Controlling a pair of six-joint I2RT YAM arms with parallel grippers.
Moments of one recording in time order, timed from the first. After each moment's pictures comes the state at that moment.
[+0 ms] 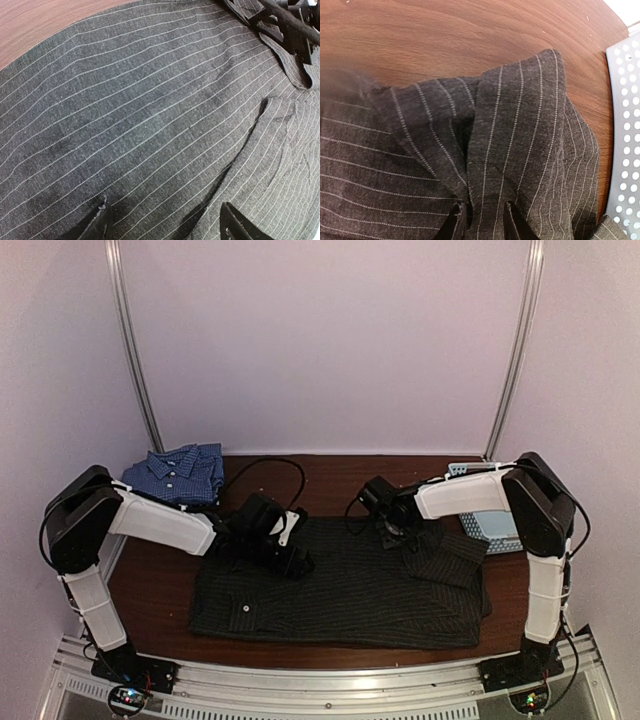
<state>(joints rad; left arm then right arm) -0.84 1.80 0.94 0.03 0.12 -0.31 0.72 2.01 1.33 -0.57 0.56 0.41</state>
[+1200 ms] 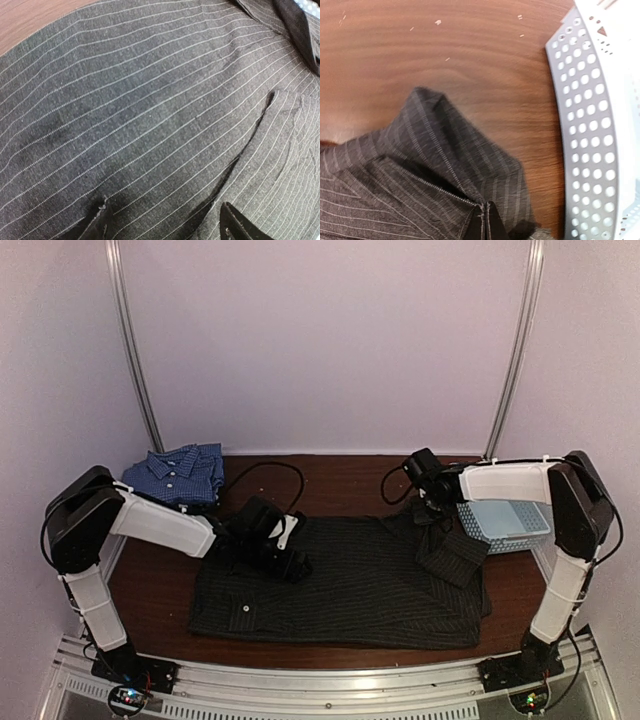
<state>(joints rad) -0.84 1.81 0.93 0.03 0.12 -0.31 0.54 1.83 1.23 -0.51 0.49 0.38</state>
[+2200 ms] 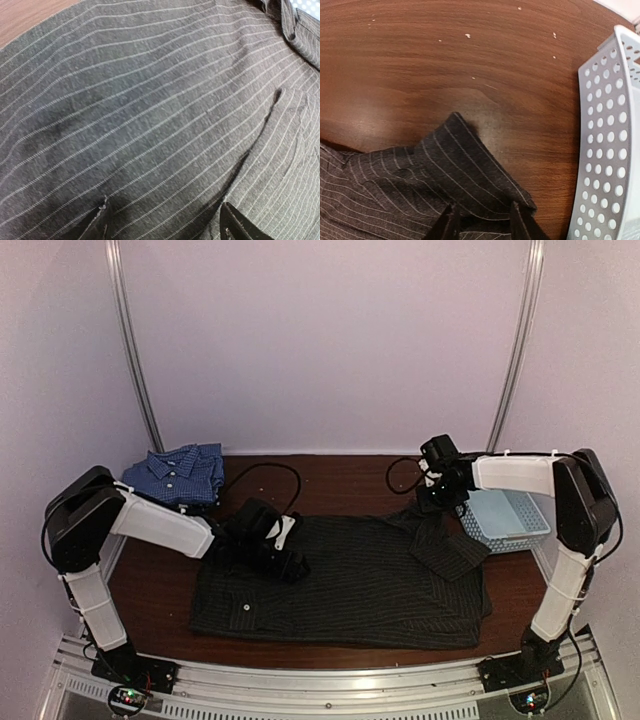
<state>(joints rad) -0.82 1.81 0.90 0.05 0.12 -0.32 0.40 1.82 1.26 -0.45 0.22 0.19</state>
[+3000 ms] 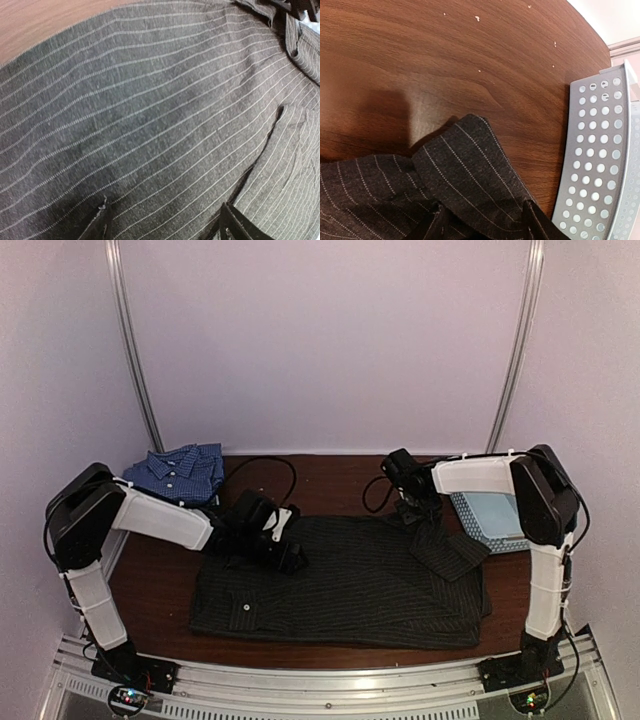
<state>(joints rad) -0.77 1.82 0.94 0.03 0.16 -0.31 0.55 2.03 1.45 -0.59 0.56 0.11</state>
